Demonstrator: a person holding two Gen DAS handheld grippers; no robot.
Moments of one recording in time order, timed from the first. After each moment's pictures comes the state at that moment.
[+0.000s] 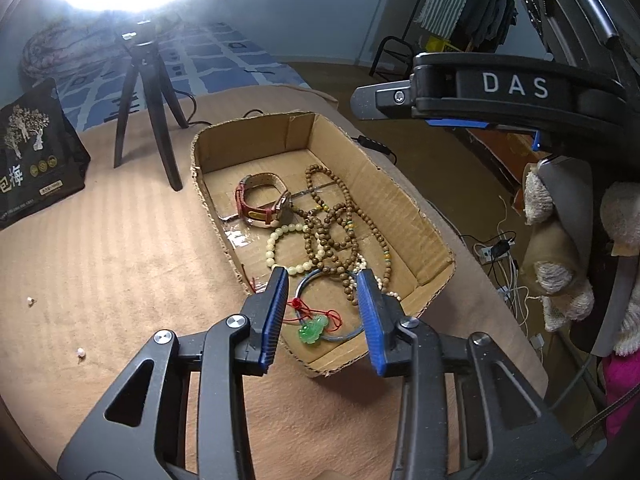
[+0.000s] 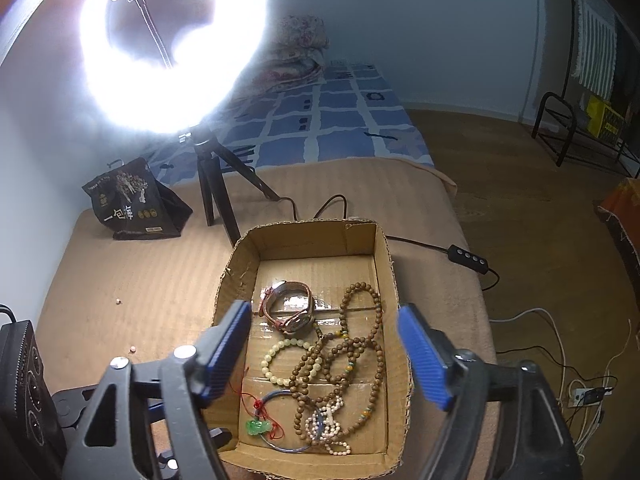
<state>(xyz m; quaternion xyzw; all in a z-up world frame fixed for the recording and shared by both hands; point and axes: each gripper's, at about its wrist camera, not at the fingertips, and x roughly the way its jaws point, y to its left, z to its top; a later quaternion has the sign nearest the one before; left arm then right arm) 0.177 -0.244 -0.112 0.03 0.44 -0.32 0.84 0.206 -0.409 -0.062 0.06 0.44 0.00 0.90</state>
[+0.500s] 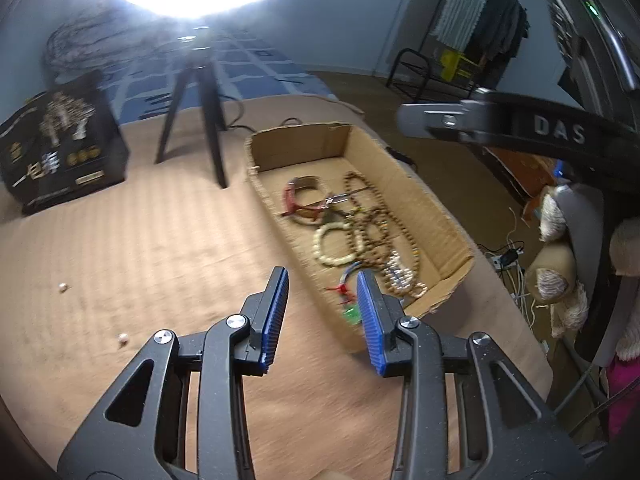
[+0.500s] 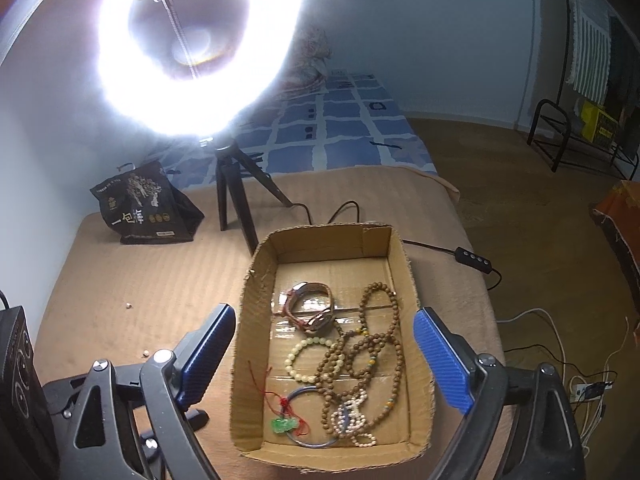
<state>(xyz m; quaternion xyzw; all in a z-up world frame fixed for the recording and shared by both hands) 0.177 -0.190 -0.098 0.02 0.44 -0.30 0.85 0.191 -0.377 -0.051 0.07 0.42 -0.01 0.91</state>
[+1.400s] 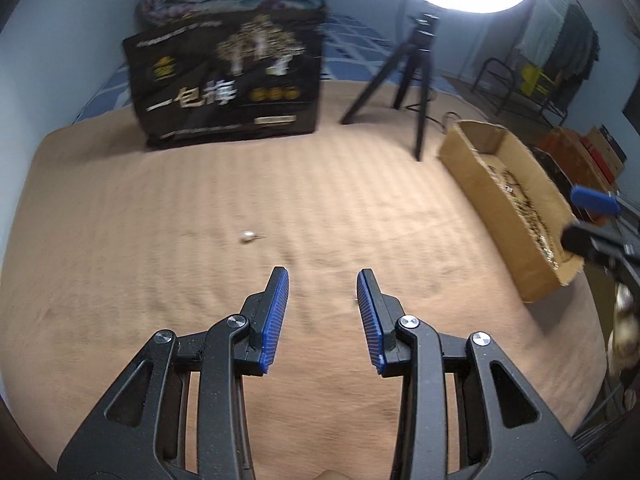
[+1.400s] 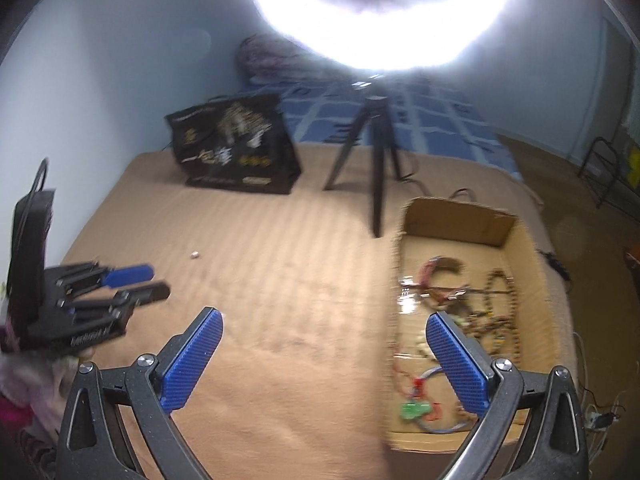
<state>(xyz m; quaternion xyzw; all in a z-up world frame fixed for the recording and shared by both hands) 0.228 -0.002 -0.131 0.01 0.47 -0.17 0.87 0.182 -0.233 -0.089 0.00 0.44 0.10 0.89</state>
